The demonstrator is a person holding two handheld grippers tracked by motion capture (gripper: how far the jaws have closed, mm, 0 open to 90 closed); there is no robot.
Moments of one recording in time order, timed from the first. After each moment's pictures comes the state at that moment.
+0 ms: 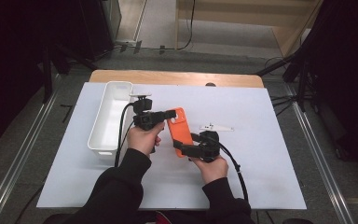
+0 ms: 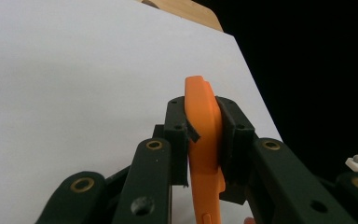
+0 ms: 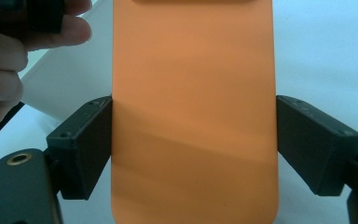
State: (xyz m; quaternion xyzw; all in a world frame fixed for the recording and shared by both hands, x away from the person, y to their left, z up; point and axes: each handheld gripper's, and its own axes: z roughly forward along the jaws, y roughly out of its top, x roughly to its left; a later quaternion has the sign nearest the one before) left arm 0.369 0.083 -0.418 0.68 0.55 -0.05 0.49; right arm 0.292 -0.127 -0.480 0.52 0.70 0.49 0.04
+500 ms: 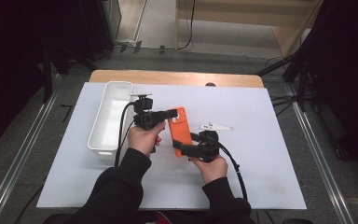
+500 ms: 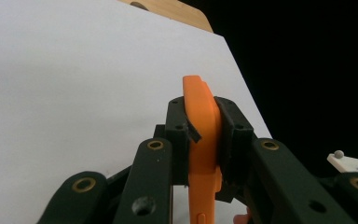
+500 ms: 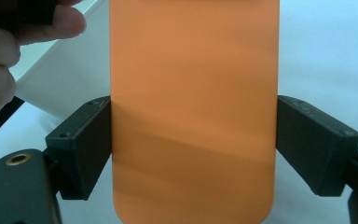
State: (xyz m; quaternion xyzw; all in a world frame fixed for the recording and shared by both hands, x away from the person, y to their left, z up) left arm 0.367 0.082 -0.413 0.68 0.54 -0.06 0.50; right arm 0.293 -0.126 -0.479 0.51 0.70 0.49 0.04
